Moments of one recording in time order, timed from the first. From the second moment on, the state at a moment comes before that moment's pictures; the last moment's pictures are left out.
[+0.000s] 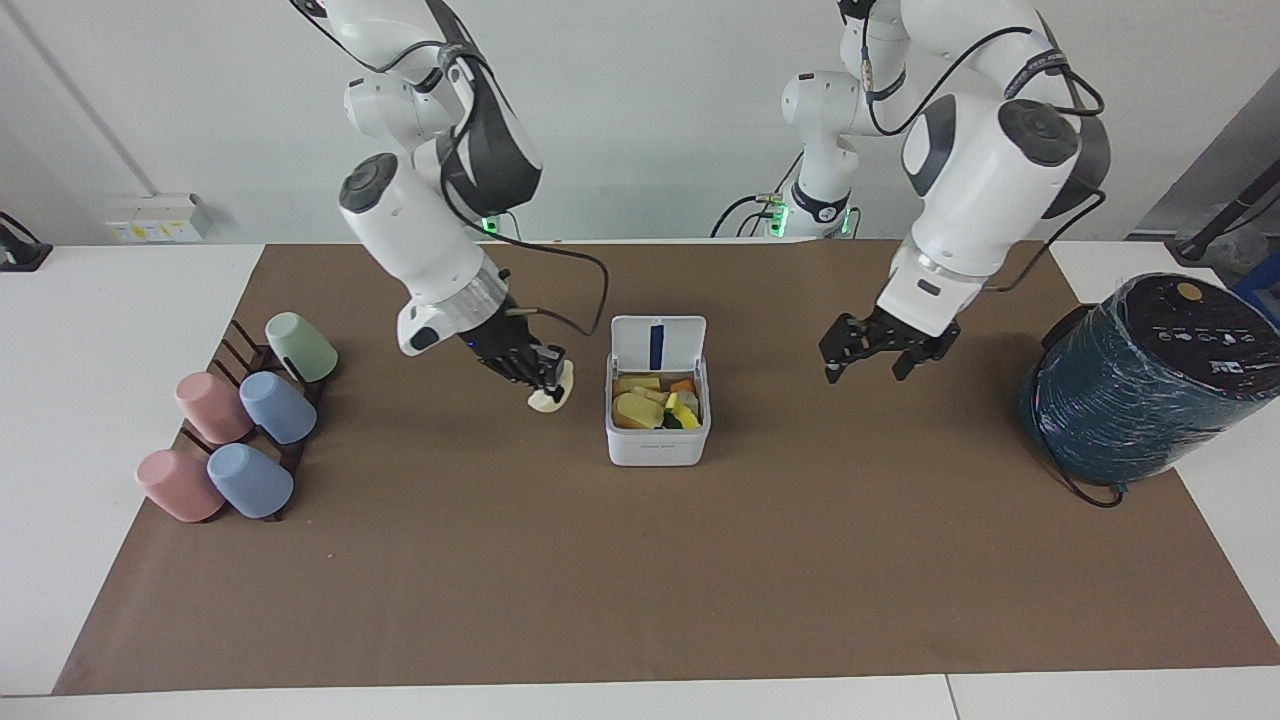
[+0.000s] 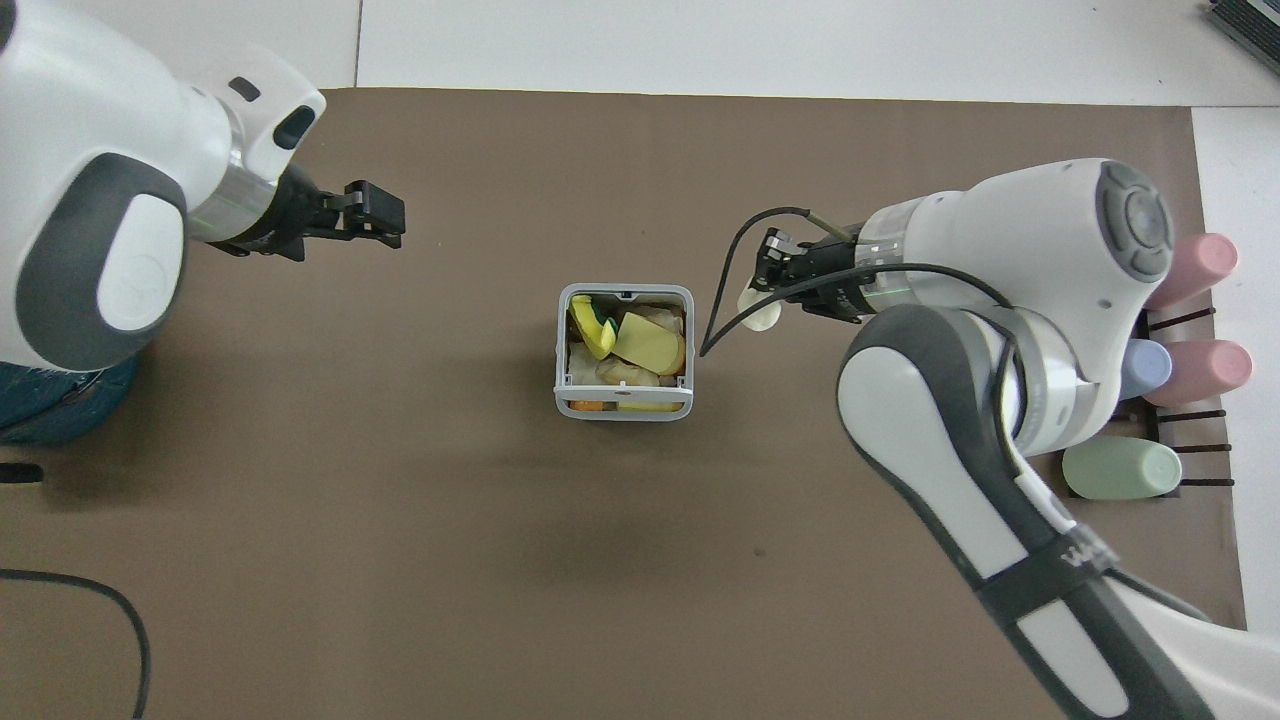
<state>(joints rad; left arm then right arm) -0.13 0.22 -0.07 -1.49 -0.10 1.80 -0.21 0.24 0.21 0.14 -1.80 0.42 2.28 0.63</state>
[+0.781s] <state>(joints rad) -0.06 0.07 -0.08 -1.49 -0.03 1.52 -0.09 0.38 0.30 0.14 -1.81 0.42 2.37 0.70</state>
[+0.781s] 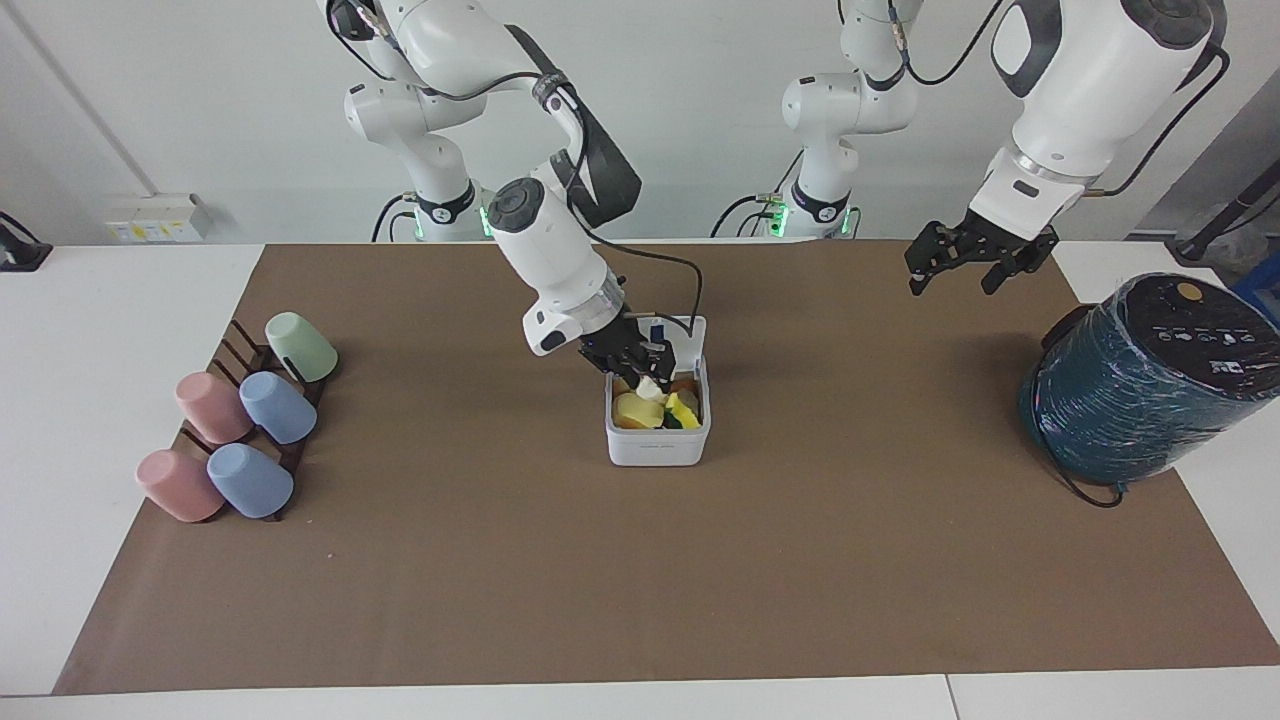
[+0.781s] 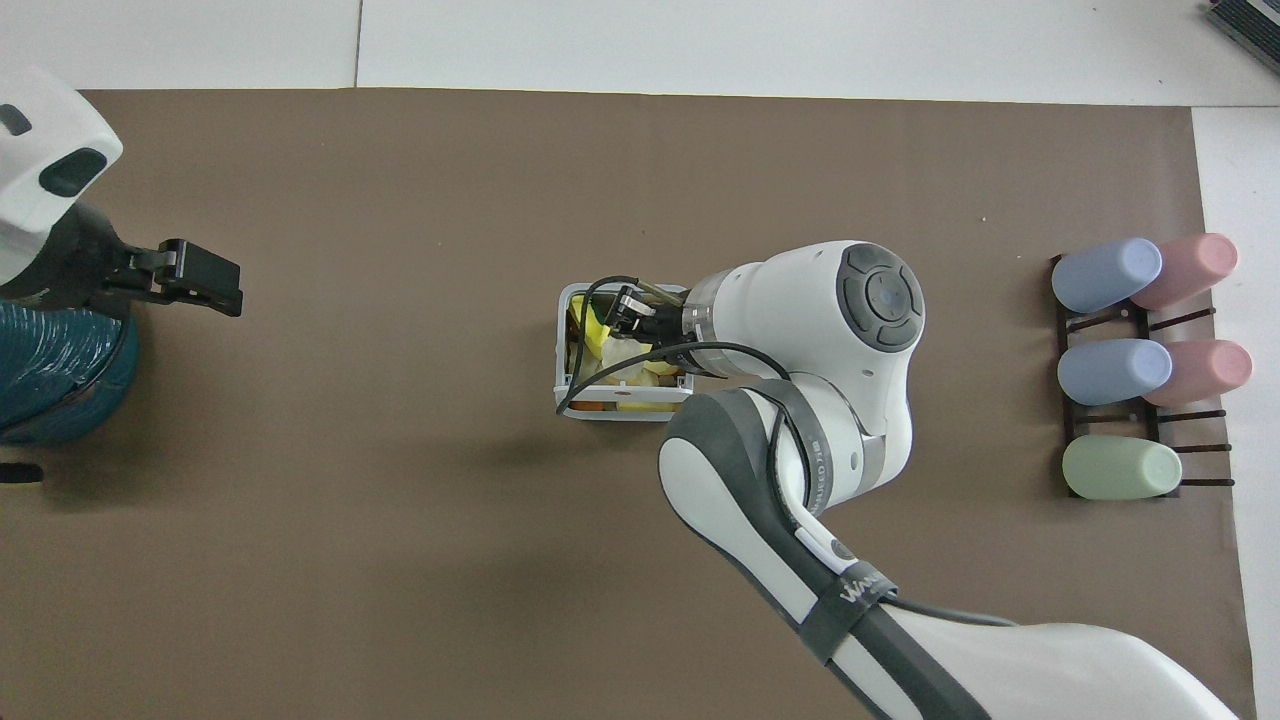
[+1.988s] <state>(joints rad) -0.04 0.05 -0.08 -1.54 -0.01 1.58 -0.02 0.20 0.14 0.12 -1.77 -0.07 2.23 0.57</state>
